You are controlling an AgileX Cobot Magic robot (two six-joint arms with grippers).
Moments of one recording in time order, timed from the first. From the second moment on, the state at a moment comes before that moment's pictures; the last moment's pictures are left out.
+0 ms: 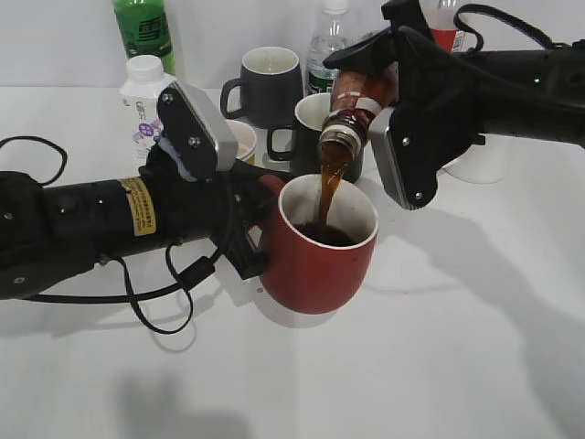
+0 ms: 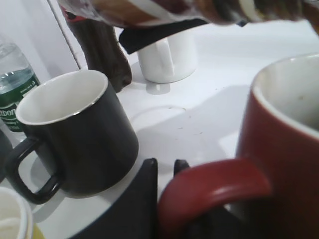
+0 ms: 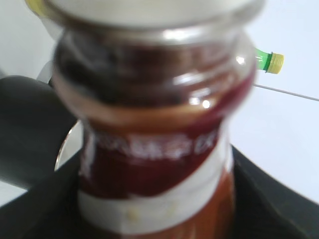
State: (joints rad) left arm -0.61 1.77 -0.70 0.57 -0.77 -0.10; right arm 0.41 1.62 -0.88 -0.99 -0.55 -0.95
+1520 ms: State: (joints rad) left arm -0.61 1.76 -0.69 0.51 -0.83 -0.10; right arm 0.41 1.62 -0.88 -0.90 -0.55 -0.58
